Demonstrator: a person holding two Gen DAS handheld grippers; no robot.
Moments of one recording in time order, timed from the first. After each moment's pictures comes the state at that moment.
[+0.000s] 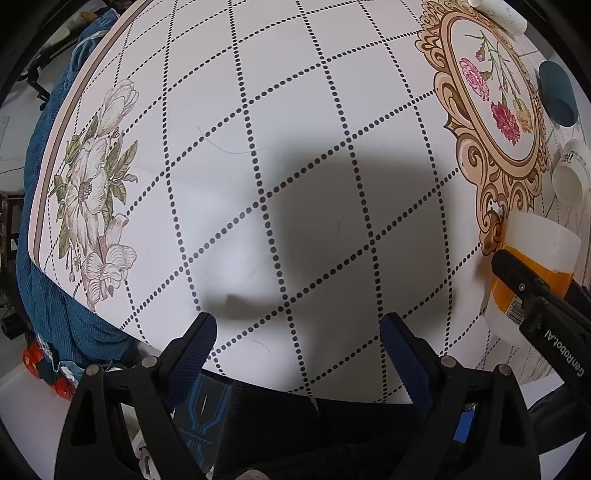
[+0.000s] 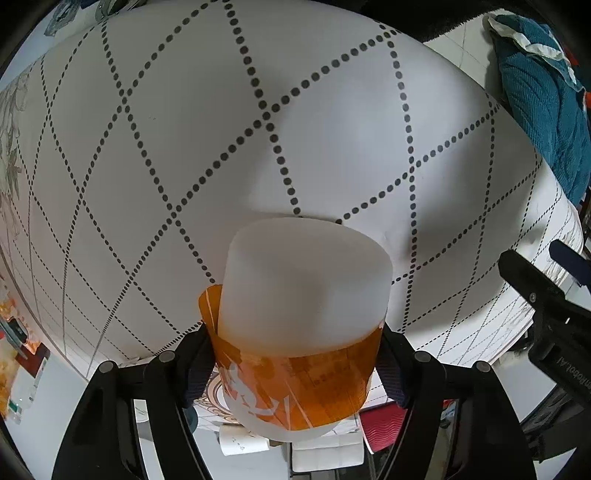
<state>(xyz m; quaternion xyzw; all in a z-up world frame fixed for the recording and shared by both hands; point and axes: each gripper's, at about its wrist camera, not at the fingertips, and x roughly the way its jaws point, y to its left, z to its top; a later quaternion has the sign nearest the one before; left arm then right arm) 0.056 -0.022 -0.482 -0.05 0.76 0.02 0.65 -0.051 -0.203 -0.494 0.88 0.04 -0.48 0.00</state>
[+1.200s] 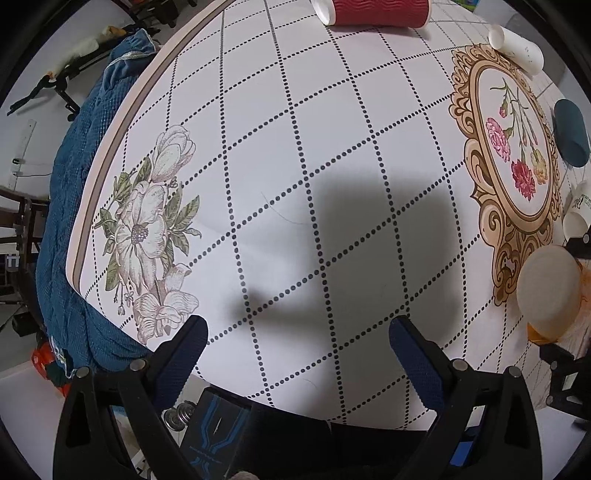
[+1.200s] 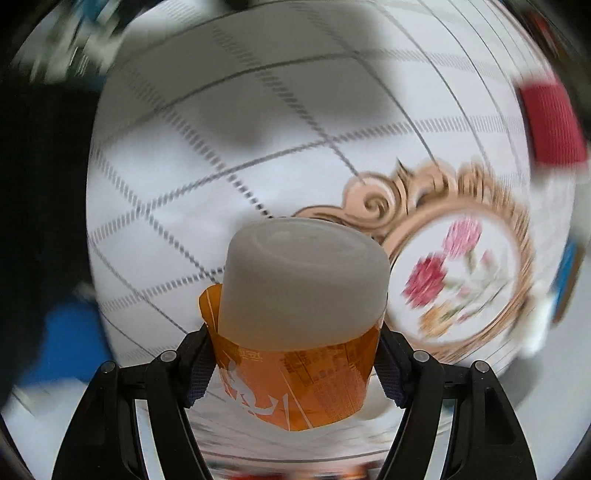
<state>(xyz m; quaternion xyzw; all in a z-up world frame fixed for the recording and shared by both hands) 0.099 0.028 -0.437 -0.03 0.72 0.07 0.69 0.097 -0.074 -0.464 0.57 -0.60 -0.37 -0.43</state>
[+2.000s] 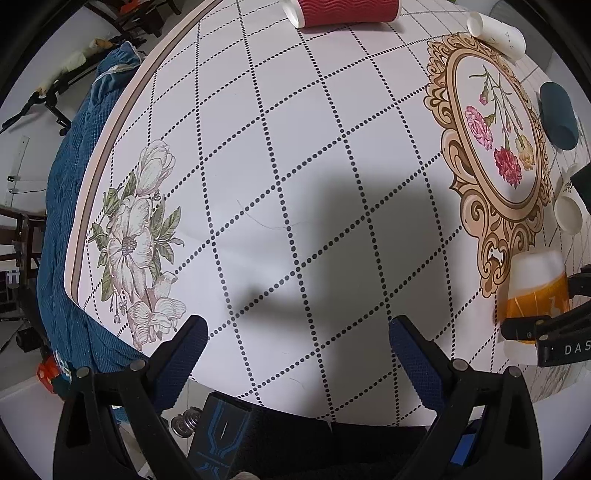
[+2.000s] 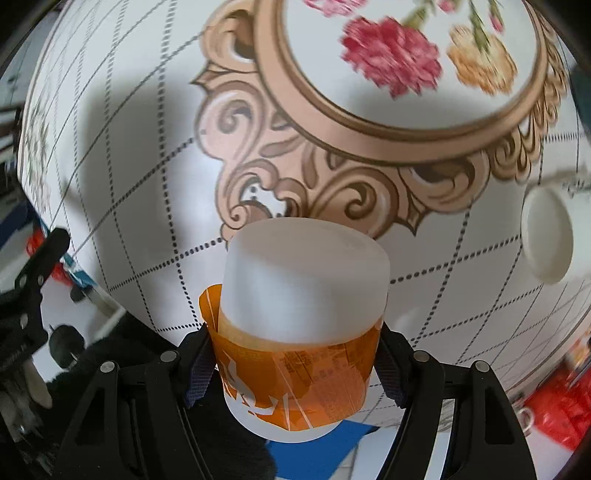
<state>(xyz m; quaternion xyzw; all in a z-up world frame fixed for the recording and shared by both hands) 0.106 0.013 -0.434 -0.01 0.72 0.05 0.69 0.199 -0.170 -0.492 0.13 -0.85 -0.15 -0.48</state>
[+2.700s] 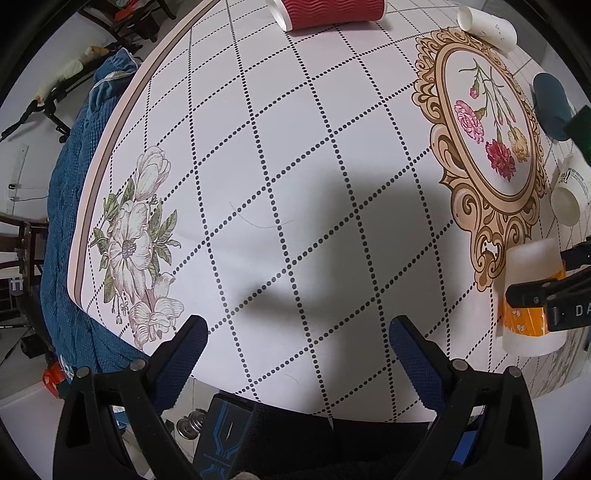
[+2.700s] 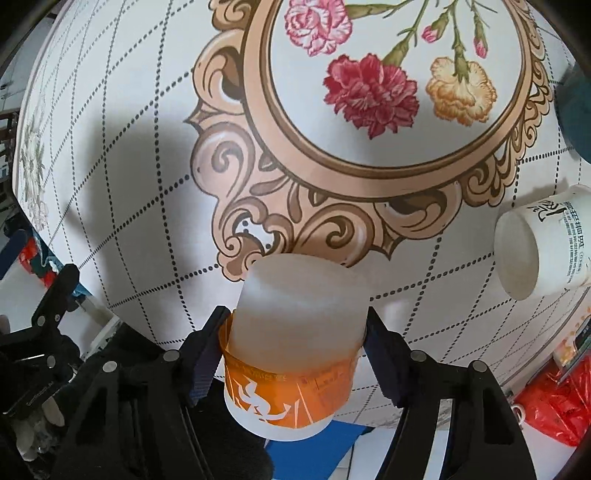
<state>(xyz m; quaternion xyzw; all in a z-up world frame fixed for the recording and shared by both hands) 0.108 0.005 -0.426 0.00 0.72 0.04 0.69 0.237 -0.177 -0.470 0.14 -0.84 -0.14 -0.51</state>
